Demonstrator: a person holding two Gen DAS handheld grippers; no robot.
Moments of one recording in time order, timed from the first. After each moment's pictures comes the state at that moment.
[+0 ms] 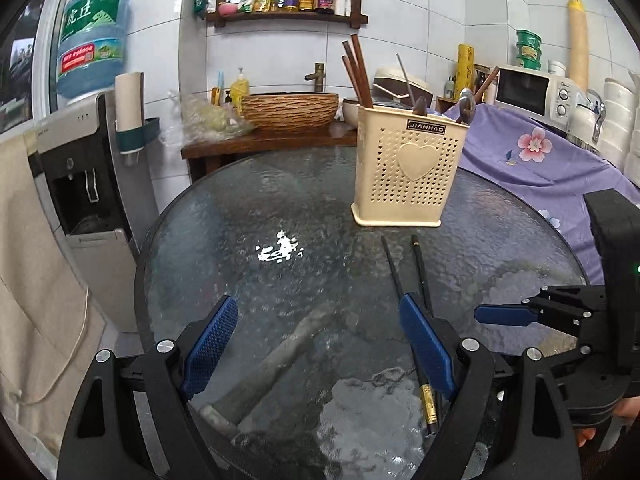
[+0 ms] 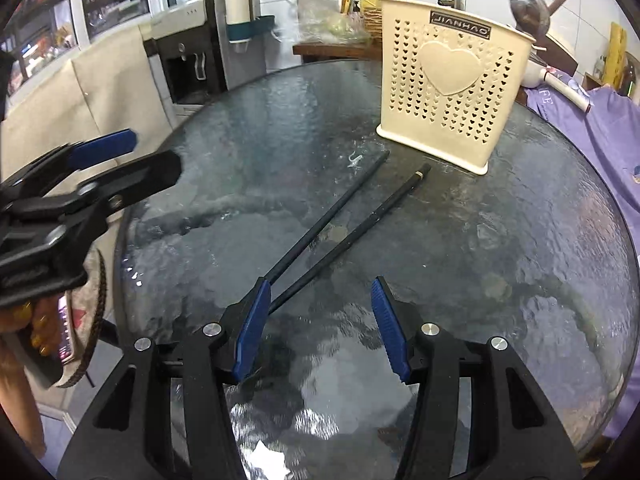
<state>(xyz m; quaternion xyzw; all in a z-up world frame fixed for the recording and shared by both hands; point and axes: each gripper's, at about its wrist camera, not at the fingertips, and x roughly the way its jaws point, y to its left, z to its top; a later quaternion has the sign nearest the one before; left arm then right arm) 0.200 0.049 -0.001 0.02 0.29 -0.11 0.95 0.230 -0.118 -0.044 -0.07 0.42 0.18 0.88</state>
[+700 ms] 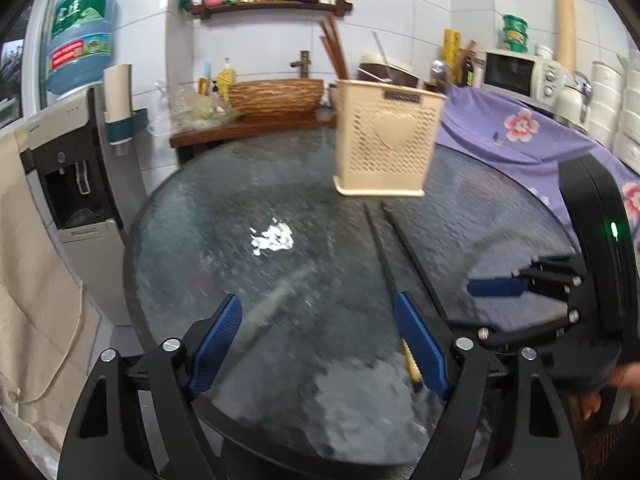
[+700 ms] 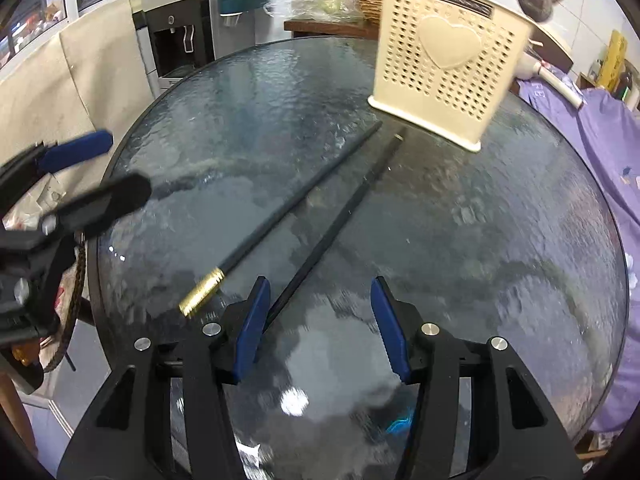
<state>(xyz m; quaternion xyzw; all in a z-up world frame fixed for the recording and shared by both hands) 0.172 0.036 -0.020 0.03 0.31 -0.13 0.94 0.216 -0.127 -0.054 -0.09 0.45 0.16 0.87</state>
